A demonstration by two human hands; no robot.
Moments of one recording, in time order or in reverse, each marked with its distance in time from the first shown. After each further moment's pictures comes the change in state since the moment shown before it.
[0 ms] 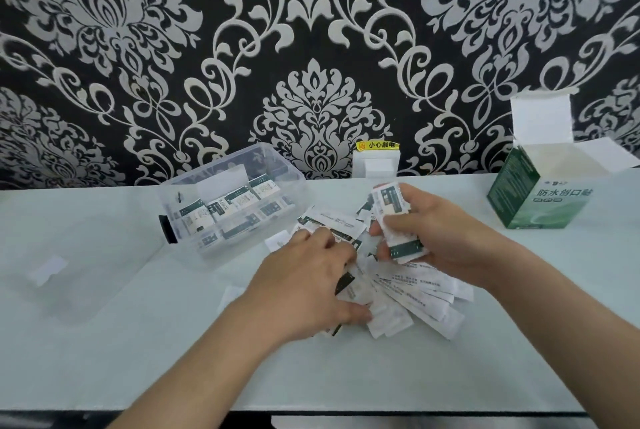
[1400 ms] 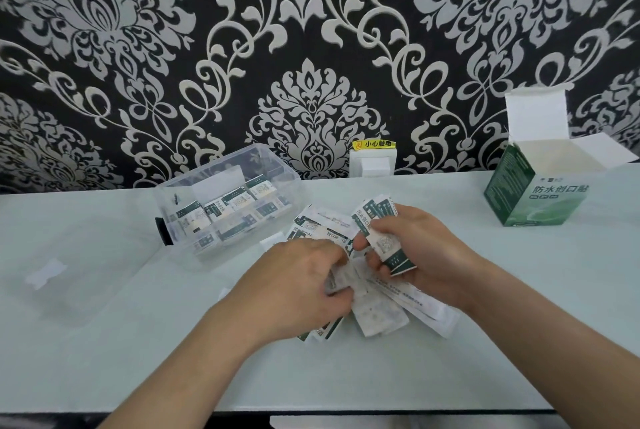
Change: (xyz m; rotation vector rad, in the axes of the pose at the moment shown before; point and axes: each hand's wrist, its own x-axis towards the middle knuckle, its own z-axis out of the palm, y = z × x) left_hand -0.001 -0.011 0.005 -0.083 0.225 0.153; right_hand -0.001 0.012 0.020 0.248 0.081 0.088
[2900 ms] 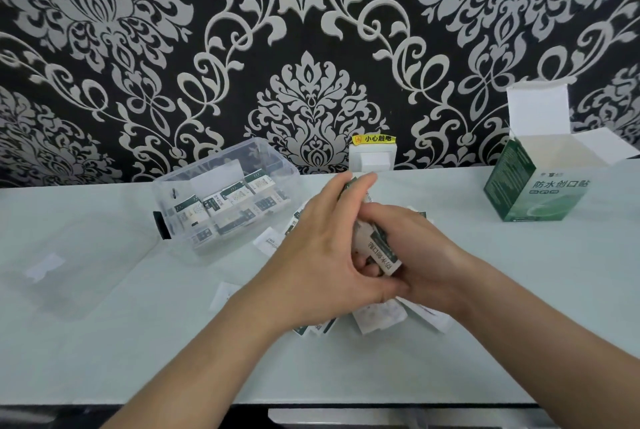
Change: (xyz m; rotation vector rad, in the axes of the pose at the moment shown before) left_hand 0.011 0.028 -0.010 -0.444 0.053 -0.042; right_hand -0.014 -0.005 0.018 0.082 -0.230 0.013
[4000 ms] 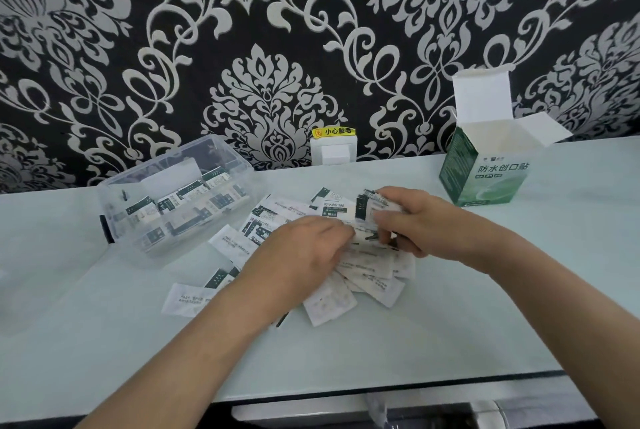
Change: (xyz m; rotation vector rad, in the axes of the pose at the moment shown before) left_hand 0.028 -0.022 0.045 0.483 0.034 0.313; right_hand -0.020 -0.007 -0.089 -0.782 0.158 -0.110
